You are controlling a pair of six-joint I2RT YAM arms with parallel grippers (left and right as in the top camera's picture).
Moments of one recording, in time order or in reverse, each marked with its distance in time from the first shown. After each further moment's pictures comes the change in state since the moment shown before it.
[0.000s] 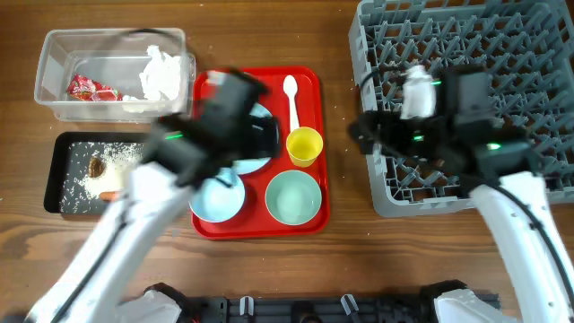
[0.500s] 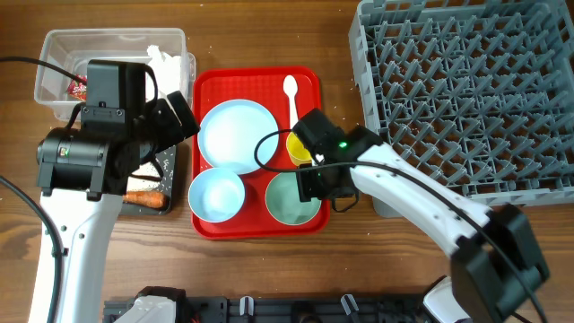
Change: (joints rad) left arm 0.400 -0.106 0.003 -0.078 -0.016 0.008; right arm 0.429 0.412 -0.083 0.017 0.248 0.257
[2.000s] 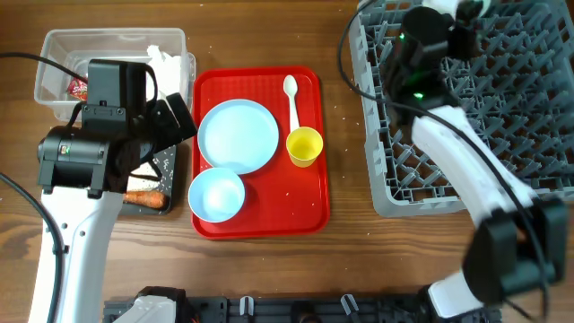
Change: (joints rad) left arm 0.002 0.006 -0.001 -0.006 -0.039 0.048; right arm -0.405 0.026 0.102 1.392 1.243 -1.106
